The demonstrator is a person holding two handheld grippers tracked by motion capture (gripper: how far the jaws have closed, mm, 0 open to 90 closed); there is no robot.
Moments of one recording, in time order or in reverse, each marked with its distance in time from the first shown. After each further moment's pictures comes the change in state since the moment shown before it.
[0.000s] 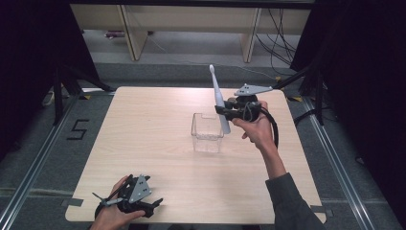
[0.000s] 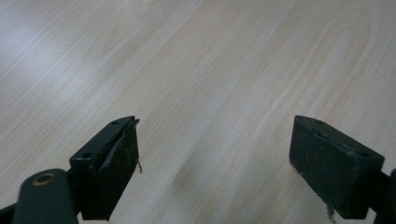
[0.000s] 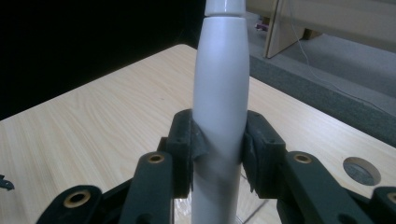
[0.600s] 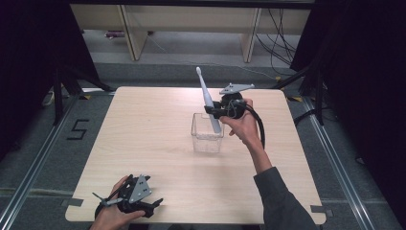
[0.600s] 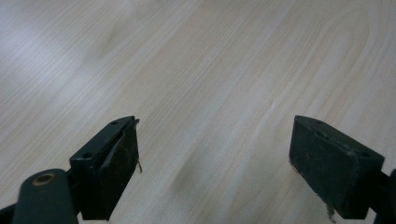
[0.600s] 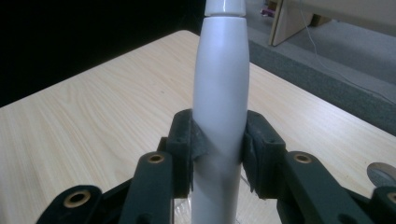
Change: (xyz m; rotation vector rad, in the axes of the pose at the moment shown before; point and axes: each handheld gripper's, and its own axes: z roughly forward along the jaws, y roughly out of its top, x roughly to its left) left arm 0.001 0.001 -0.002 0.023 -0.002 0.017; right arm 0.006 0.003 0.042 0.067 0.014 0.017
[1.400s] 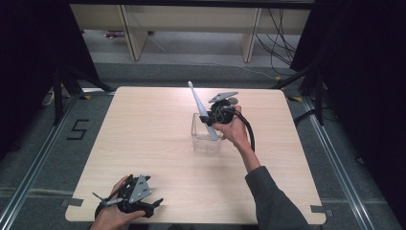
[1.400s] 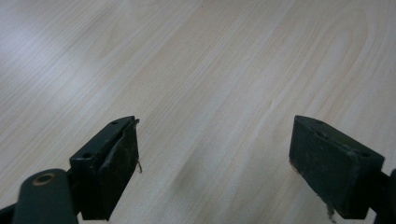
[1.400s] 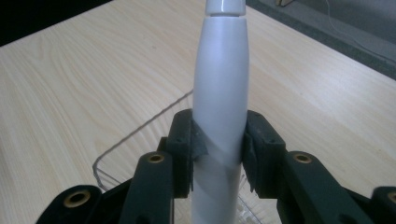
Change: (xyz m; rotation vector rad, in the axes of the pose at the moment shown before) left arm 0.000 0.000 0.000 -0.001 0.000 0.002; right arm -0.002 -0.024 0.047 0.160 -0.003 -0.003
